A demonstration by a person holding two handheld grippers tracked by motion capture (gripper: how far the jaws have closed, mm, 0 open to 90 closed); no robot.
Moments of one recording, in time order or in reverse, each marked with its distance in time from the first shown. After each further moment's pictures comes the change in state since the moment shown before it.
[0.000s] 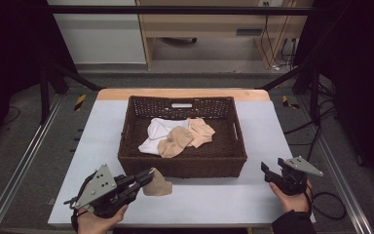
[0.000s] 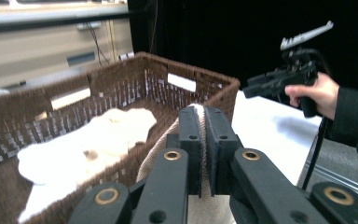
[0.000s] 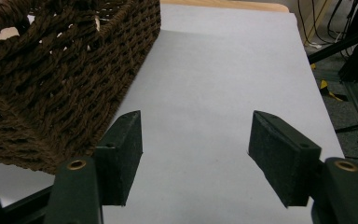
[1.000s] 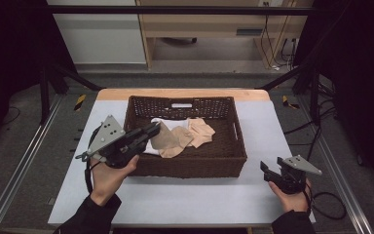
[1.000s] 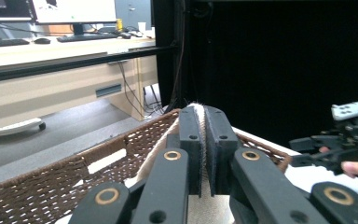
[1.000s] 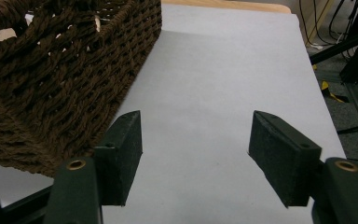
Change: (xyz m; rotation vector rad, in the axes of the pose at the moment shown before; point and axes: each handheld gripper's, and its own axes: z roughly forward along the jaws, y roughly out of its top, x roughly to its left) left arm 0.037 0.079 0.038 -0.137 0.084 0.024; right arm 0.000 0.001 0.003 -0.002 0.002 -0.008
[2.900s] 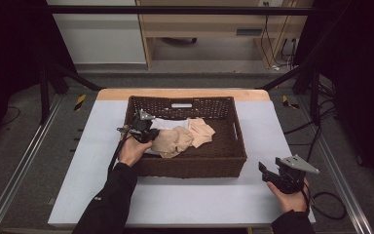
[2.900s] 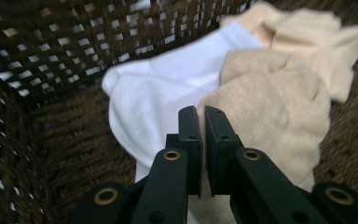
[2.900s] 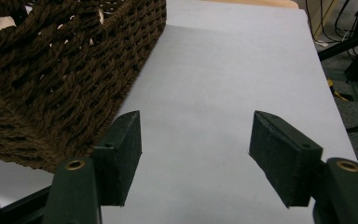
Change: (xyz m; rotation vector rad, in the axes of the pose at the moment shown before) left arm 0.104 -0.112 0.126 0.600 0.226 -0.110; right arm 0.002 0.000 0.004 0.019 0.012 -0.010
